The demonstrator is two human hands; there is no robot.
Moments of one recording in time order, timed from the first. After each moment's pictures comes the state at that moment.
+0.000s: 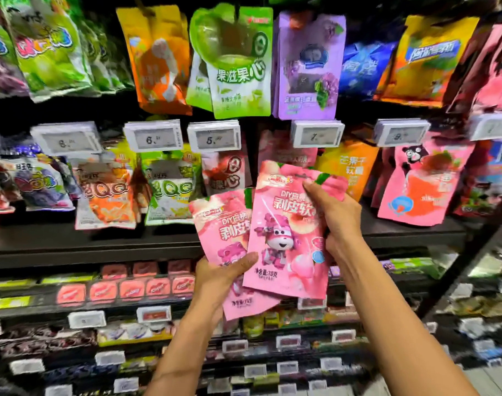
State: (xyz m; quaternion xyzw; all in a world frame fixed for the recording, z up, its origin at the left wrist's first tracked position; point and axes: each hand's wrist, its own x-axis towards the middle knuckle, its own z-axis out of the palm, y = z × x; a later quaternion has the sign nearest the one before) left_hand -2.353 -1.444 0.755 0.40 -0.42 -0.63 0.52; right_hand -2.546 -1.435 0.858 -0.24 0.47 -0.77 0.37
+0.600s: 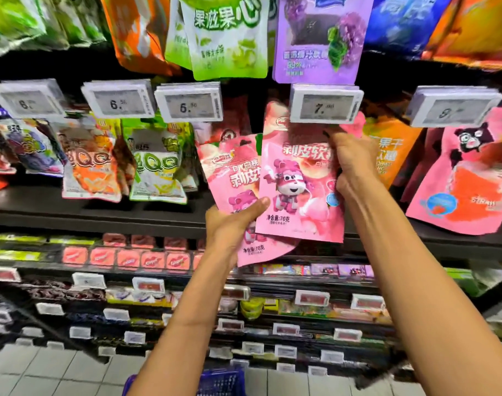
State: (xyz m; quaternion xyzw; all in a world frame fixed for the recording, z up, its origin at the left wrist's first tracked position) left_hand -2.433 -1.500 0.777 0.41 -0.38 -0.57 0.60; right_hand -2.614 -1.532 0.884 -0.27 0.48 -0.74 0.38
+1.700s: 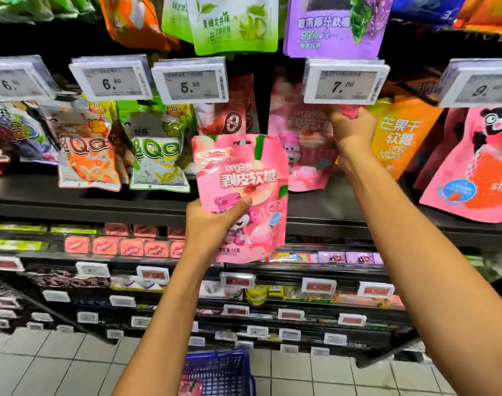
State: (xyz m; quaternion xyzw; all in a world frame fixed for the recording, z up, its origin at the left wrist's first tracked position) left_hand -2.389 -1.503 0.760 0.44 -0.45 -0.51 0.59; right_hand -2.634 -1.606 0.853 -0.37 0.59 -0.69 0.22
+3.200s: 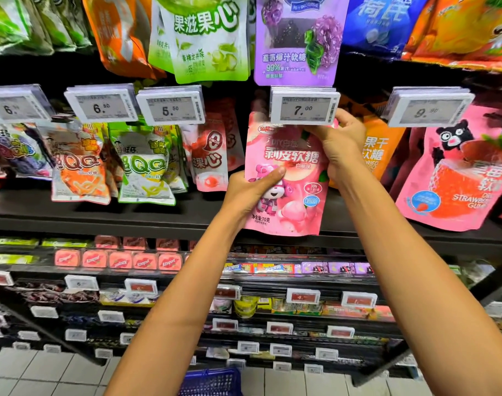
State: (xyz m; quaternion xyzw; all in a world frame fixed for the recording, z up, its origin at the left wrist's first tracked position) left_hand -2.475 -1.540 0.813 0.39 -0.50 -0.58 0.51; right_hand -2.634 -1.547 0.889 -0.40 0.44 -0.73 0.33
